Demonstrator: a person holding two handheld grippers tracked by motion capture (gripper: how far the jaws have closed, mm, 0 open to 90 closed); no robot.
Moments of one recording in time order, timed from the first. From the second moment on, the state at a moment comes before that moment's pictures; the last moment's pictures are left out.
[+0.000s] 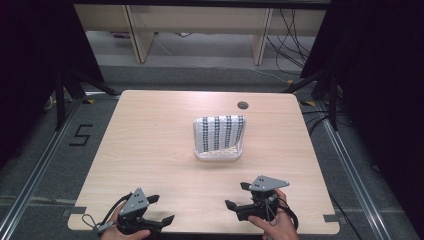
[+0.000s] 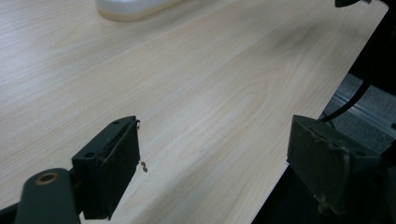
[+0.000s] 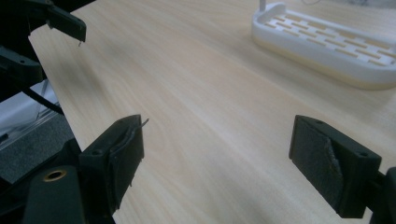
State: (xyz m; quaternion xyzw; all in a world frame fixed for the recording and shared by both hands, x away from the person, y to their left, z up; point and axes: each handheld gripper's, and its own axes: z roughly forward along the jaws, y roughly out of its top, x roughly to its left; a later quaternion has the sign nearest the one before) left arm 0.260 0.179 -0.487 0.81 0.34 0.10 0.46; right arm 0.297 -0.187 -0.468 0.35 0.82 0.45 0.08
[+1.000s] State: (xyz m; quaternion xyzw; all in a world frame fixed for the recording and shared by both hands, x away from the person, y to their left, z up) left arm 0.256 0.172 -0.502 0.82 0.34 0.09 0.44; right arm 0.286 -0.190 -0.491 0.35 0.84 0.41 0.06
